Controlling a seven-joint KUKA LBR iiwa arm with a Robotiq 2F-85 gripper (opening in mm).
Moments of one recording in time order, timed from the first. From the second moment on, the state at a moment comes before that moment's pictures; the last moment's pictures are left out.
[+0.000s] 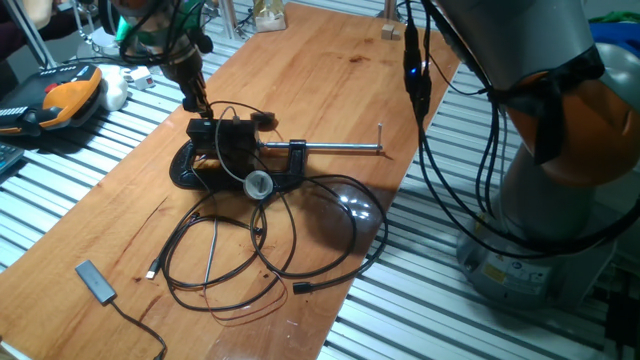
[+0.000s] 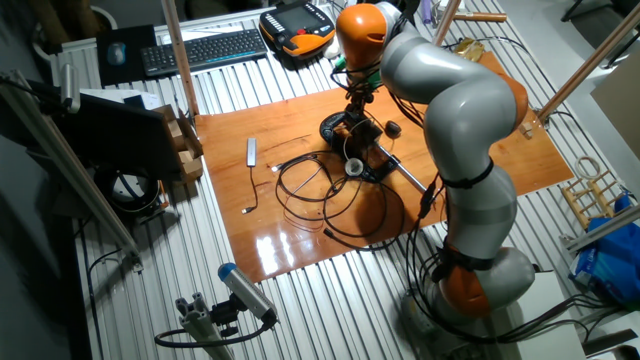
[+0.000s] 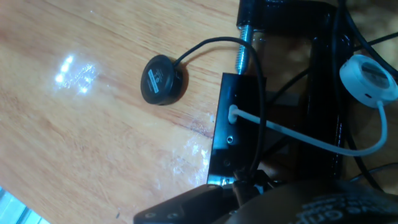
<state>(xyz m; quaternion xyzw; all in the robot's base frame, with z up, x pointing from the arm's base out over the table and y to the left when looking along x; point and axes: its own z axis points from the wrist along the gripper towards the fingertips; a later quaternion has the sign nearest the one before) 0.652 0.023 0.148 0.96 0.28 -0.02 0.09</state>
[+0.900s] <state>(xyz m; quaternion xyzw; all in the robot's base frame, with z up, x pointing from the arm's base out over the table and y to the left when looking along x) 0.668 0.019 0.146 0.96 0.26 -0.03 0.08</state>
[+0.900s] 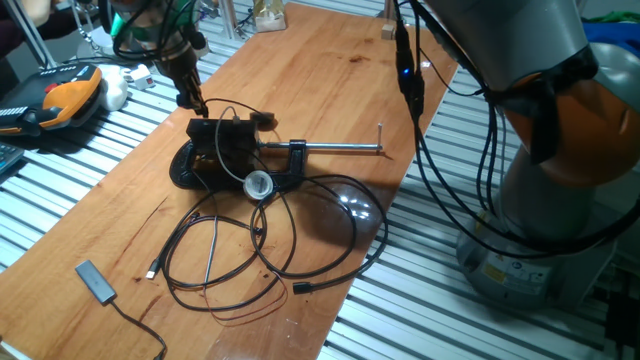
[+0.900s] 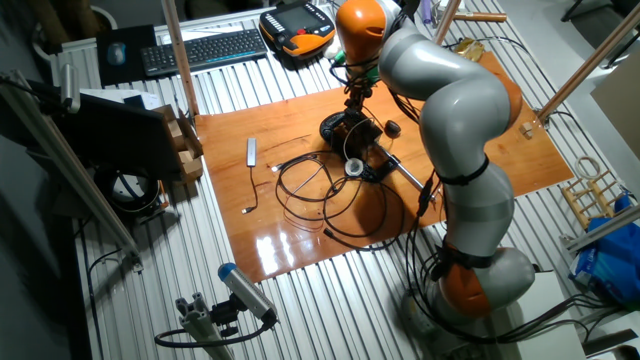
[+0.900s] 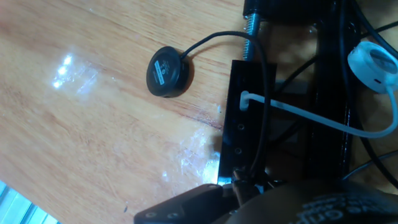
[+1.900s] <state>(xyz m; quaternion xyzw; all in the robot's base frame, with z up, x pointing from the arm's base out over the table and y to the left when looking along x) 0.669 0.022 0.145 0.96 0.27 -0.02 0.08</state>
